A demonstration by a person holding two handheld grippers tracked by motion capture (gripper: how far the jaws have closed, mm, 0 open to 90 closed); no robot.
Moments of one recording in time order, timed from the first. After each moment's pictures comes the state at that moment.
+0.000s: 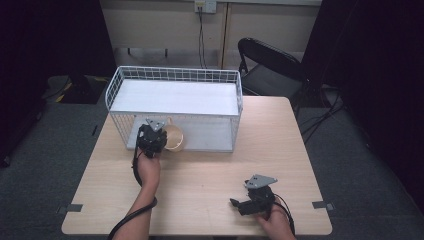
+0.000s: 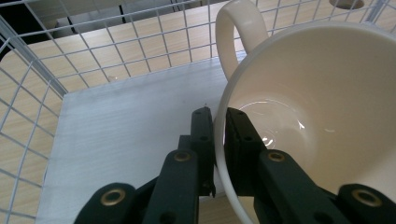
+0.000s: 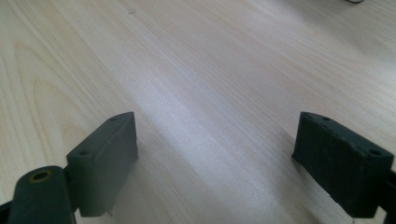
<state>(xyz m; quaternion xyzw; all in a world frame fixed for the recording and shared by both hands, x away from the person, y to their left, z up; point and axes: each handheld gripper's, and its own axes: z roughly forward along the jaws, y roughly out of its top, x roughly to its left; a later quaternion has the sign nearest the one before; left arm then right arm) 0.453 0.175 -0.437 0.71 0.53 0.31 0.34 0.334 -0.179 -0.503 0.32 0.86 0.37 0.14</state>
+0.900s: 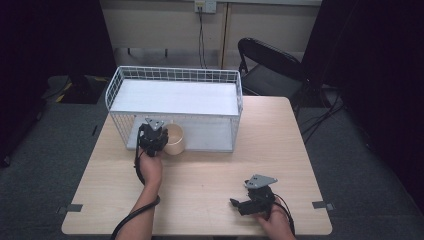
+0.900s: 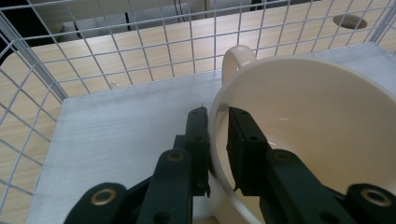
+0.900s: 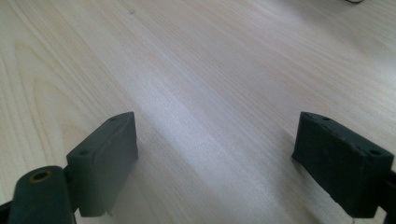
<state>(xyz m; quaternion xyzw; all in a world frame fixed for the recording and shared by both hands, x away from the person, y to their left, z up) 0.458 0.173 -0.438 0.69 0.54 0.32 0.36 0.334 -0.179 -0.503 0.32 0.86 0.37 0.14</state>
